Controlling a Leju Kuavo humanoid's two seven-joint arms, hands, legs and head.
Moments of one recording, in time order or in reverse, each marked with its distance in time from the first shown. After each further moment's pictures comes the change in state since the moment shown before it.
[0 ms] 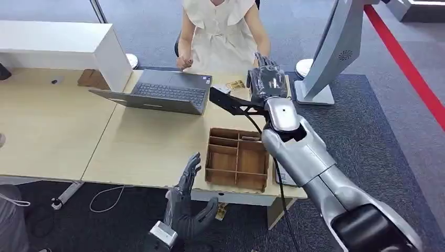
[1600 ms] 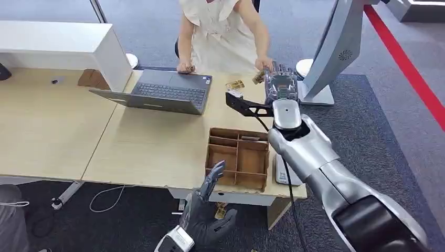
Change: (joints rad) left arm -0.074 -0.007 -0.098 0.071 0.037 -0.079 -0.018; right arm -0.037 -0.017 0.021 0.167 0.108 0.021 0.092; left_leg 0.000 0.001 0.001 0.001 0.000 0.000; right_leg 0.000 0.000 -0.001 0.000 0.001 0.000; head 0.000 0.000
